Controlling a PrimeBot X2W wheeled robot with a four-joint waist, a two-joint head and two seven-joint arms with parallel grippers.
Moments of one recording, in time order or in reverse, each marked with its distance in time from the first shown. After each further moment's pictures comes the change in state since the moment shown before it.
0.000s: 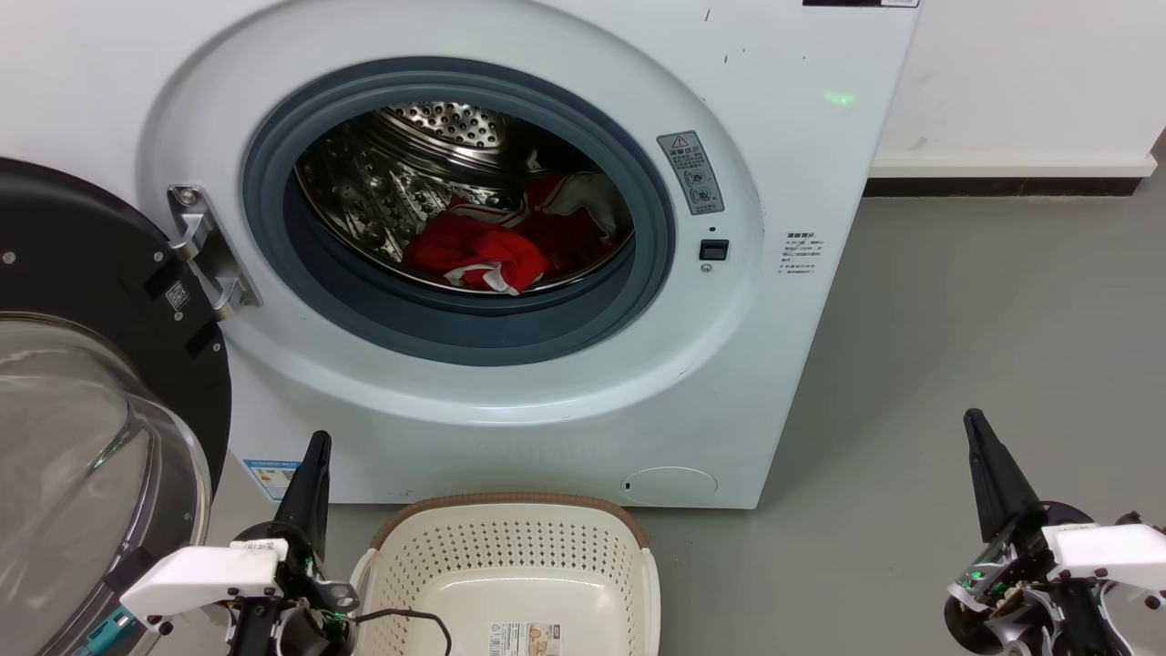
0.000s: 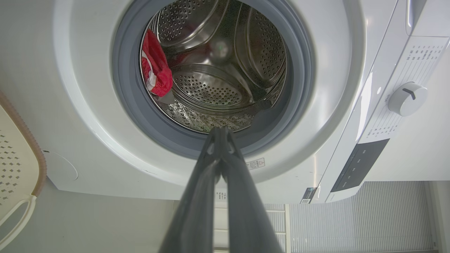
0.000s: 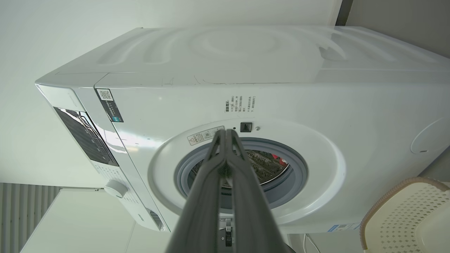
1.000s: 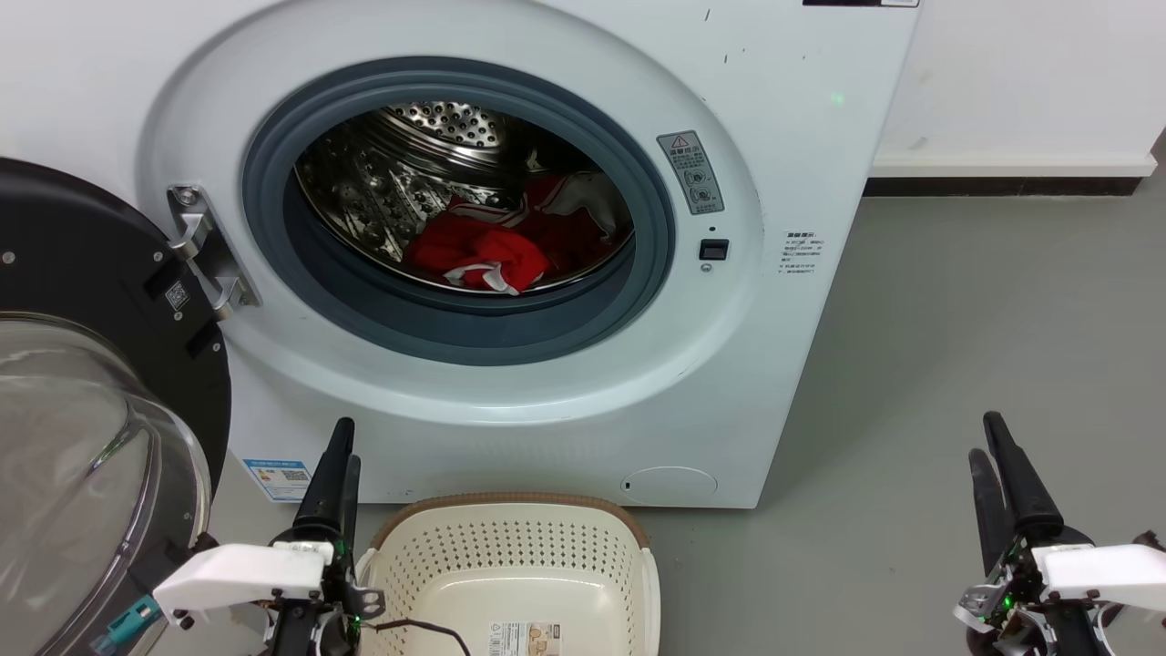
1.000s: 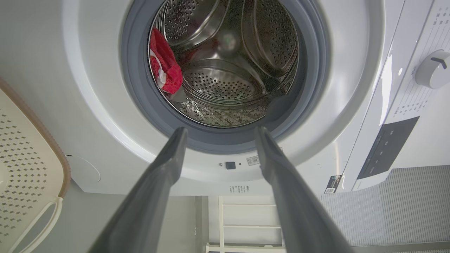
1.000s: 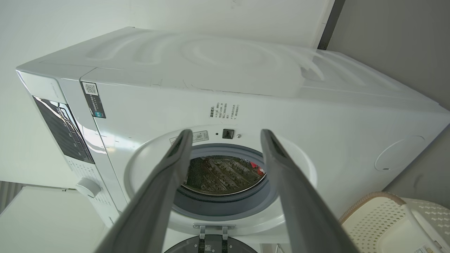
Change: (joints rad) left arm 0.012 -0.003 -0.068 -0.002 0.112 0.002 -0.065; right arm 0.046 0.001 0.006 -0.026 -0.111 0.000 -0.066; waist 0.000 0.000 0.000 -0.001
